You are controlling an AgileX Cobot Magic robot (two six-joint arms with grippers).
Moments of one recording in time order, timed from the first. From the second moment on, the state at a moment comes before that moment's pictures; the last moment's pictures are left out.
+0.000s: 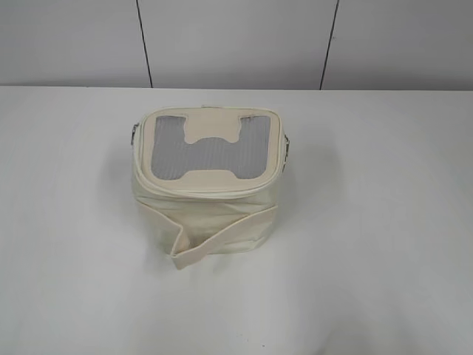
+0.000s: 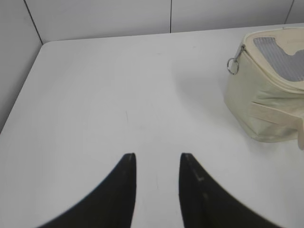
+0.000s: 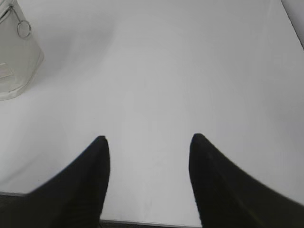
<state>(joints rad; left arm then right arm) -0.07 -0.01 -0.54 -0.05 1.05 0.05 0.20 -0.01 -0.50 -0.05 1.05 0.07</state>
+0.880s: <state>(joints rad) -0.07 -0.01 -0.54 -0.05 1.05 0.05 0.20 -0.01 -0.50 -0.05 1.05 0.07</state>
